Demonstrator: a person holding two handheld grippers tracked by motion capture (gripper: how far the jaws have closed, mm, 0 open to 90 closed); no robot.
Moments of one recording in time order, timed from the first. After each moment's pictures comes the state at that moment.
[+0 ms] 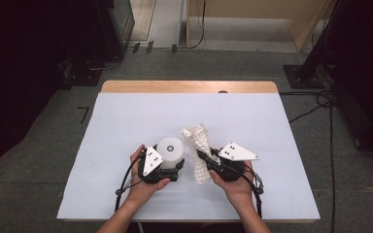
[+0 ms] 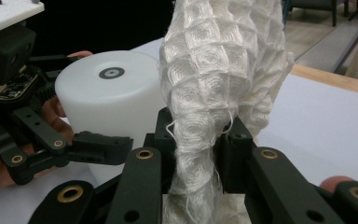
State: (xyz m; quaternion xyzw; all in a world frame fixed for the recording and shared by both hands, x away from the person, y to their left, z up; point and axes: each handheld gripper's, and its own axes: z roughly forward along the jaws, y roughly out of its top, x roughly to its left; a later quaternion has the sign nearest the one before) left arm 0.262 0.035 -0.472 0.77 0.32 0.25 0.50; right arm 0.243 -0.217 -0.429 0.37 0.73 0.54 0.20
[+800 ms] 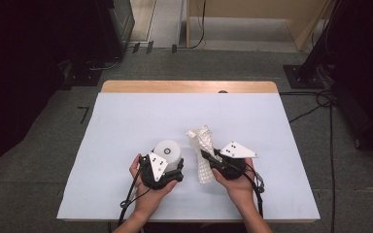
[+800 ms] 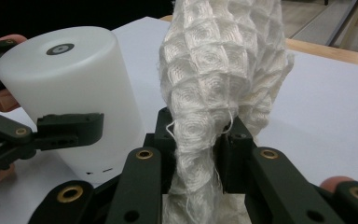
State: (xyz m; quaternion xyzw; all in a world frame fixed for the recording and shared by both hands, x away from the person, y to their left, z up) left arm 0.241 0.019 -0.472 0.72 0.42 0.31 0.45; right arm 0.253 -0.225 -0.448 0.39 0.74 0.52 0.19
